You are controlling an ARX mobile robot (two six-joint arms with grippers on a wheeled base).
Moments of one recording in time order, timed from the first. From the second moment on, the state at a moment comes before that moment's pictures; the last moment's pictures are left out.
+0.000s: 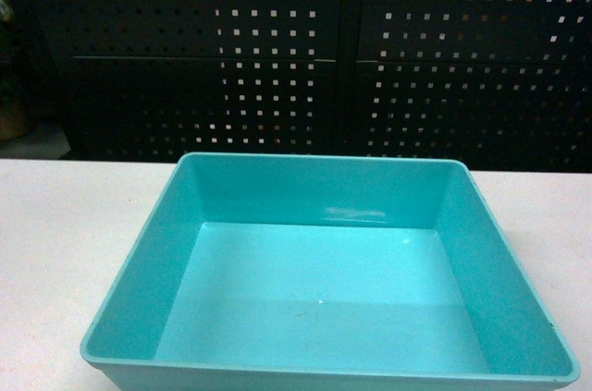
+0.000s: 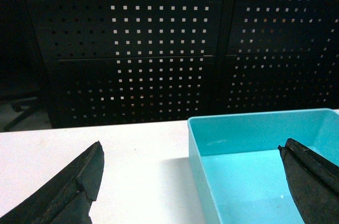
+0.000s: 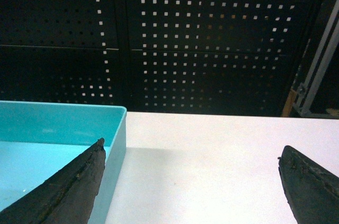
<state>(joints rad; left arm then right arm) -0.12 0.37 0.09 0.29 0.01 -0.01 -0.17 0.33 0.02 0.30 -0.21 0.00</state>
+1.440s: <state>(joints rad) -0.21 1.83 0.76 0.29 0.01 0.03 0.15 1.86 0.60 0.53 -0.14 -0.05</state>
